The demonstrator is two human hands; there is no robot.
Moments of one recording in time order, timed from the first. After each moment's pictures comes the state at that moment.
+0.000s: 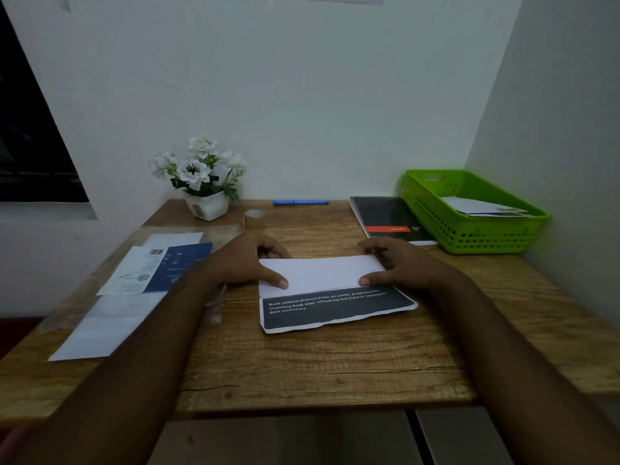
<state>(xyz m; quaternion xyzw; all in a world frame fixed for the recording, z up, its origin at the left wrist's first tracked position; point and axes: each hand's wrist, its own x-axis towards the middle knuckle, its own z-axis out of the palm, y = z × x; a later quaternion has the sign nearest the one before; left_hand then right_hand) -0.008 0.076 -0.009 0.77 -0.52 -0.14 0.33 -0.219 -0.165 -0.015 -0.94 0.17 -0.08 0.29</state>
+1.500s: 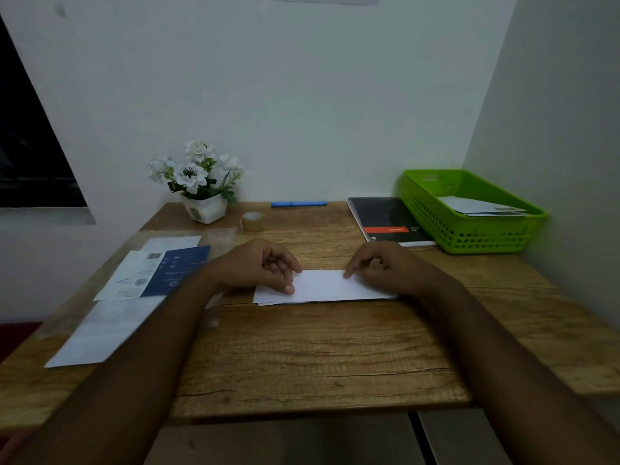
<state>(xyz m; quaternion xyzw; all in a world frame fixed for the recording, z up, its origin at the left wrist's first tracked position) -0.024 0.075 -0.001 0.71 -0.54 -0.28 0.36 -0.221 -0.137 -0.002 -0.94 0.06 -0.10 0.31</state>
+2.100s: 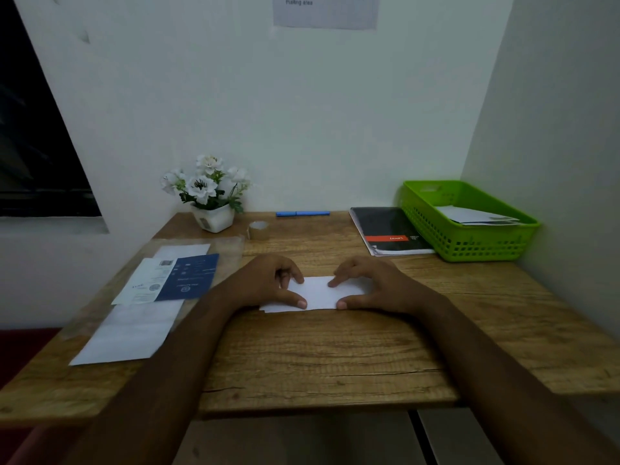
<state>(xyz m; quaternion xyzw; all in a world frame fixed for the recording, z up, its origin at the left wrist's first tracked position) -0.039 0.075 -0.014 0.77 -0.55 -0.12 0.29 -0.218 -0.124 -0.018 -0.96 0.04 -0.08 0.25</state>
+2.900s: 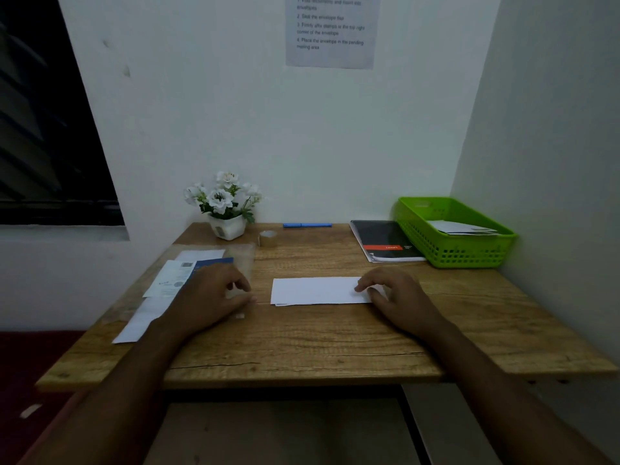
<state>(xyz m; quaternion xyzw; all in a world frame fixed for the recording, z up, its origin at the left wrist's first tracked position) -0.051 0.182 -0.007 0.83 -0.49 0.09 0.26 -0.270 -0.096 -0.023 -0.93 0.09 -0.27 0.24</state>
